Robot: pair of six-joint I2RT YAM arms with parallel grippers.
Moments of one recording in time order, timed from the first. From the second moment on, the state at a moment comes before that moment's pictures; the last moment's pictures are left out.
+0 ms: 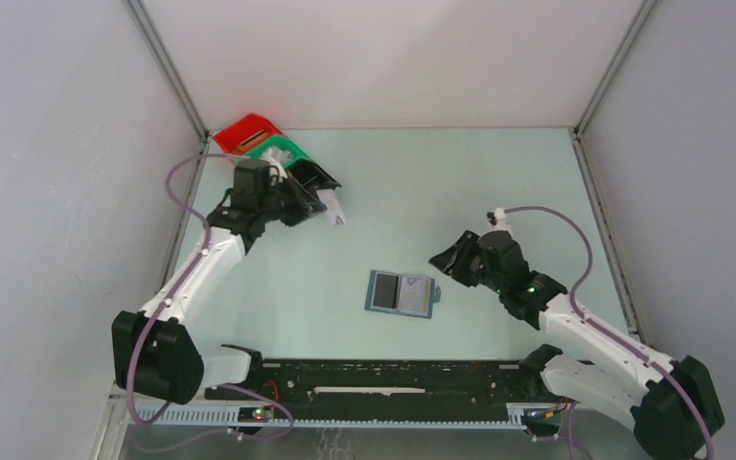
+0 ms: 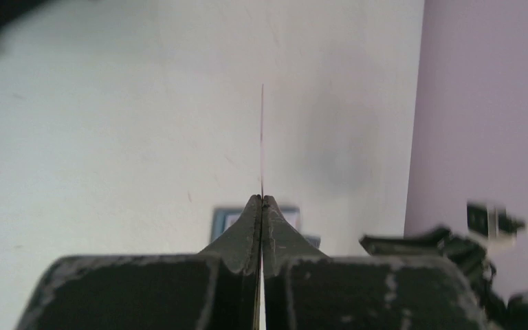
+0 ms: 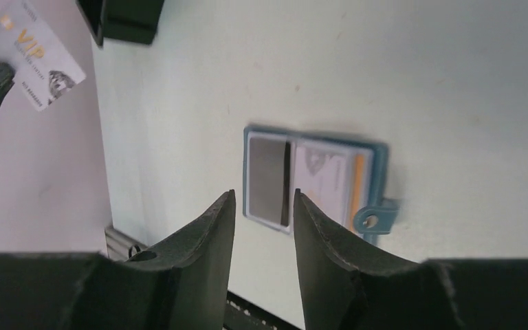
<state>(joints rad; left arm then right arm) -0.26 1.26 0.98 -0.34 0.36 -0.71 0.64 0.98 0.53 -0.12 0.01 0.99</state>
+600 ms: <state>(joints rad) -0.08 1.57 1.29 -0.24 -0.22 -1.07 0.38 0.82 0.50 -0.34 -0.09 0.91</state>
